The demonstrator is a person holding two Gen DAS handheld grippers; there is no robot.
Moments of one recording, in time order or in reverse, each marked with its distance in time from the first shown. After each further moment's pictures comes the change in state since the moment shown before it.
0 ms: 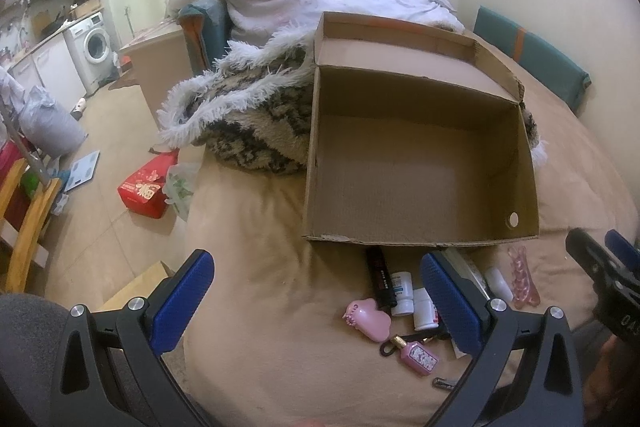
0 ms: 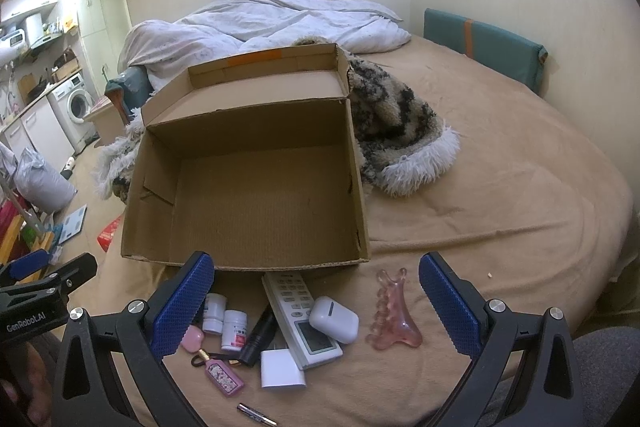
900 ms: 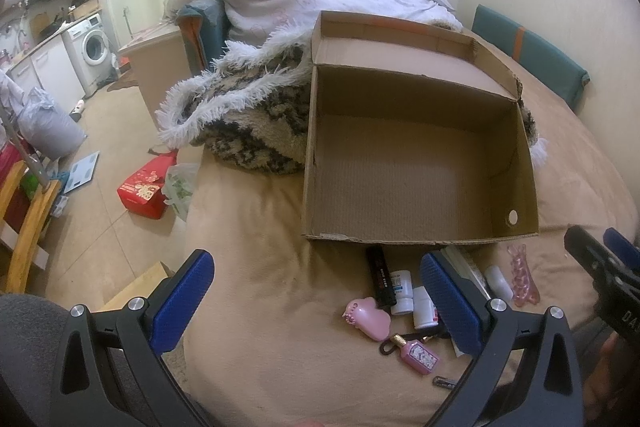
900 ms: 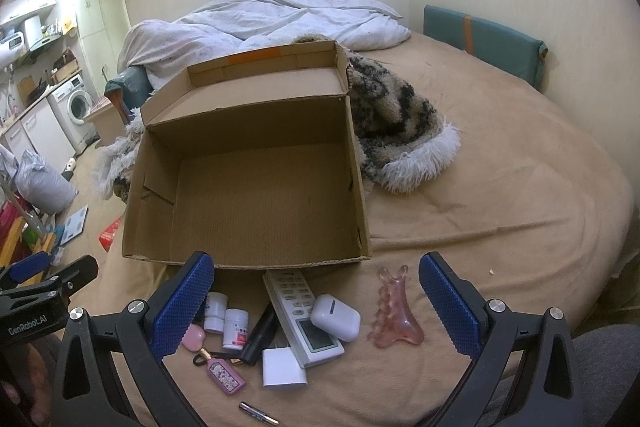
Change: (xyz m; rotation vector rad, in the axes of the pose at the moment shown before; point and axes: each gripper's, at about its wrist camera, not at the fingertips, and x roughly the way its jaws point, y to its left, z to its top) left arm -0.001 0.002 0.000 0.002 0.000 -0.004; right arm 0.001 -0.001 0.000 0.006 0.010 0.001
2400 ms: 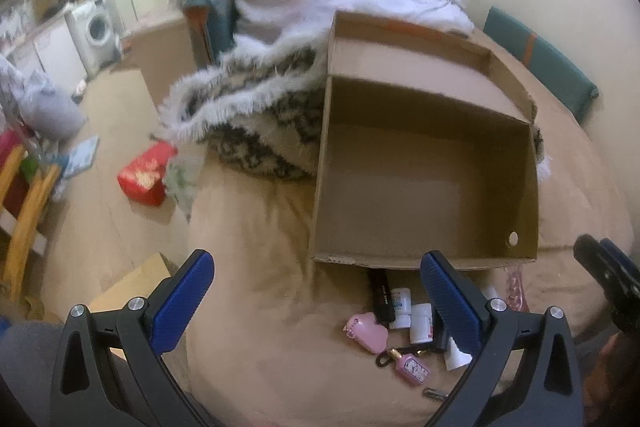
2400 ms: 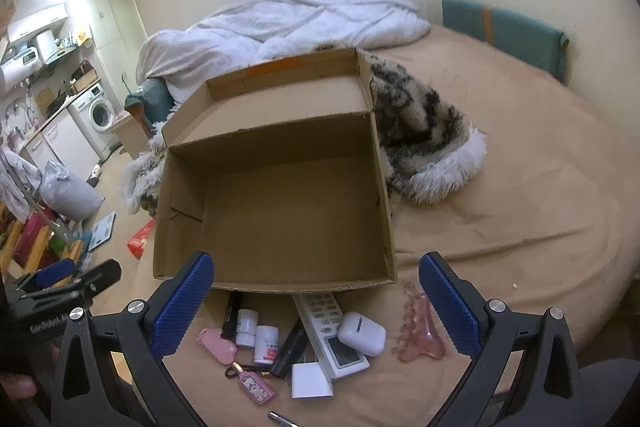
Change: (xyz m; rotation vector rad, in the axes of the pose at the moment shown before) left arm 0.009 0.010 0.032 -0.055 0.084 -0.011; right arm 0.007 -0.002 0.033 0.033 0.052 0.120
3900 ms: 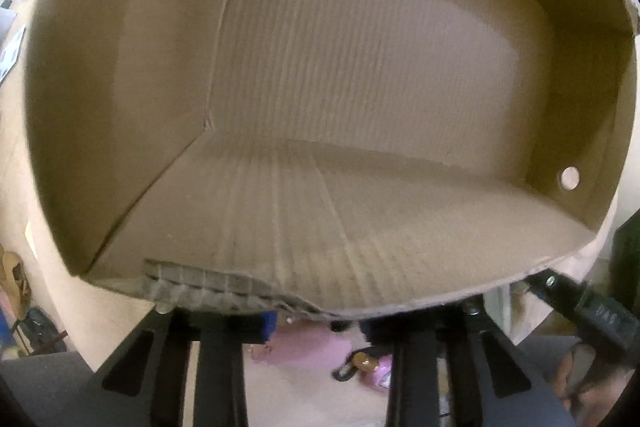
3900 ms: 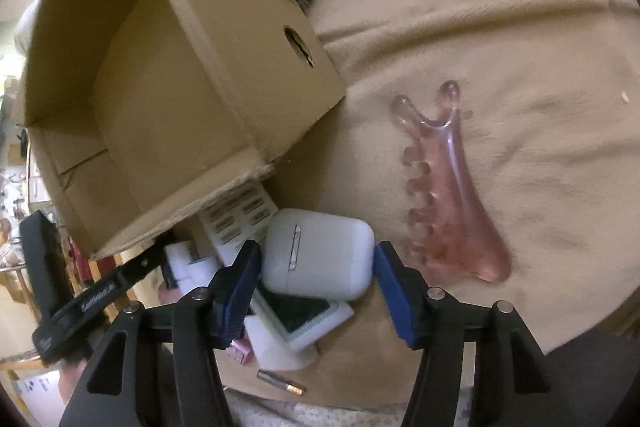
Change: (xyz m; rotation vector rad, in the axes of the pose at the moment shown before) left arm 0.216 -0.046 -0.039 -0.042 0.598 -0.146; right arm 0.177 -0.085 -0.069 0.451 0.705 0.118
